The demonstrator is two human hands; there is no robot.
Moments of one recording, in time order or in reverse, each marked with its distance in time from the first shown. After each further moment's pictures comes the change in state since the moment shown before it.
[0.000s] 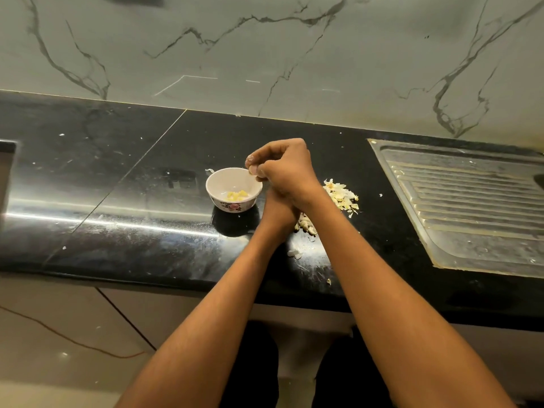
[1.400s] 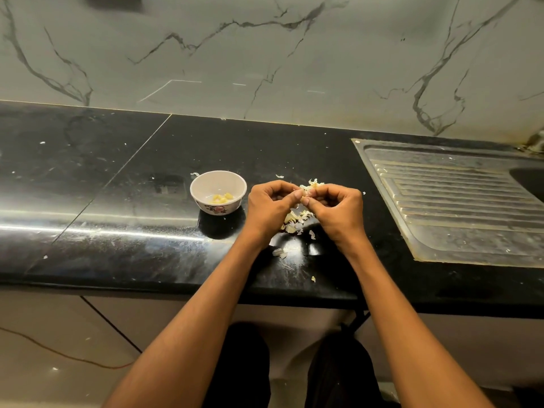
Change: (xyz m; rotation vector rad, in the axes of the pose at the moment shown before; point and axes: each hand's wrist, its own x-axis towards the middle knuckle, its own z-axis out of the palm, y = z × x) left_hand -0.008 0.002 -0.005 0.180 -0.034 0.095; right_hand -0.054 0.087 -0.086 -0.017 0.268 -0.059
